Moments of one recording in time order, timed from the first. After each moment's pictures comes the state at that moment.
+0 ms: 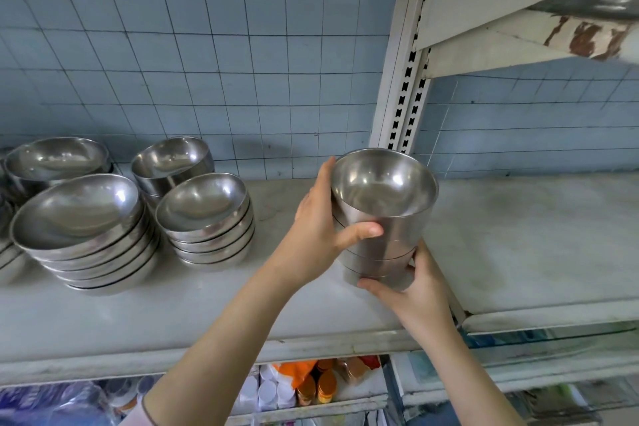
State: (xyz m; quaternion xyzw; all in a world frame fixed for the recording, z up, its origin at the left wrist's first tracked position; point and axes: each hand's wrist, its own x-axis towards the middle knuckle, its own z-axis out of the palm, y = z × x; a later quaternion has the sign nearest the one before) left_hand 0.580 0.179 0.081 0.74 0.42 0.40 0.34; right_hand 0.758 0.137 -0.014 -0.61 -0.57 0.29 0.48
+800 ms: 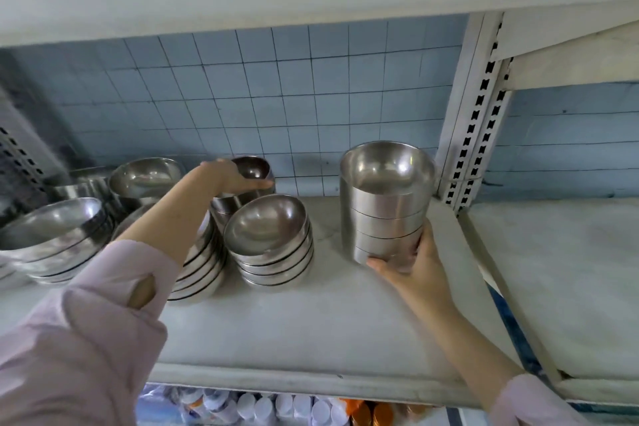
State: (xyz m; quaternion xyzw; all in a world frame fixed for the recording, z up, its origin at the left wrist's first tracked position) left_hand 0.366 0.332 0.121 0.59 0.79 -0.06 0.14; right_hand 0.696 0.227 -0.022 -0.53 -0.59 0.35 0.50
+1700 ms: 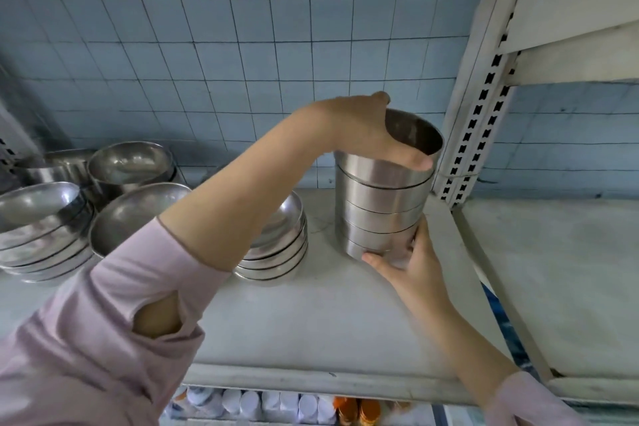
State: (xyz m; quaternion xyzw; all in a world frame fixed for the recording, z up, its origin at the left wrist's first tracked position) left_hand 0.547 0.275 0.215 0.81 0.56 0.04 0.15; right_hand 0.693 0.232 -0.027 -0.53 -0.60 0.31 0.51
